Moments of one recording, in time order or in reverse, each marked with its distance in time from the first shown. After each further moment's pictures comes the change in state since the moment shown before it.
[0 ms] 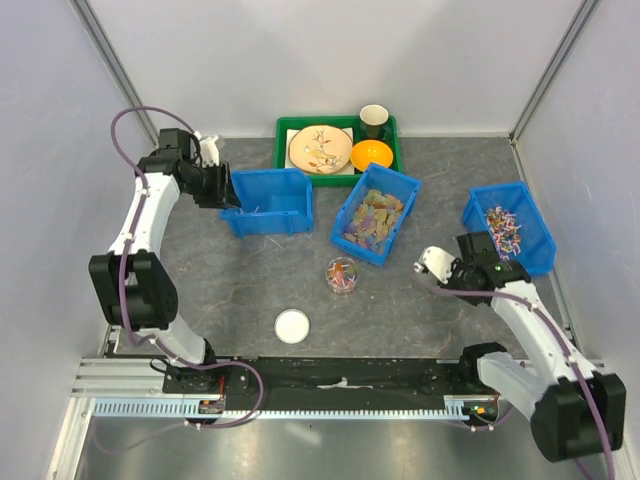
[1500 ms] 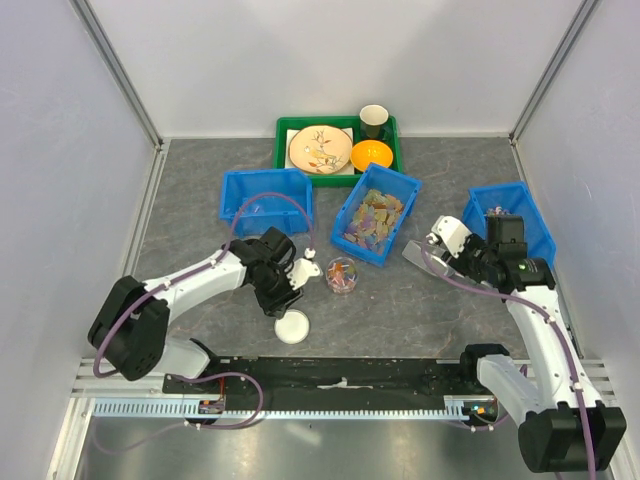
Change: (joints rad) left arm -0.699 -0.283 -0.735 0.154 -0.143 0.433; right arm -0.189 -0.040 0.145 0.097 -0.253 -0.002
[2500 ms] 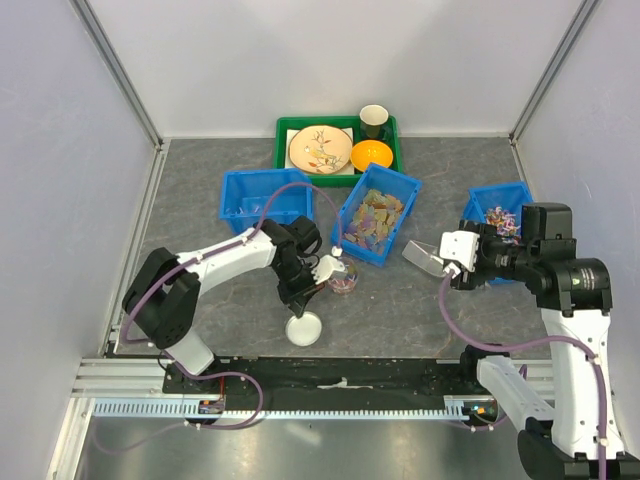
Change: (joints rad) left arm -0.099 0.233 0.232 -0.172 0.170 0.006; right arm 0.000 -0.051 0.483 -0.488 -0.491 -0.409
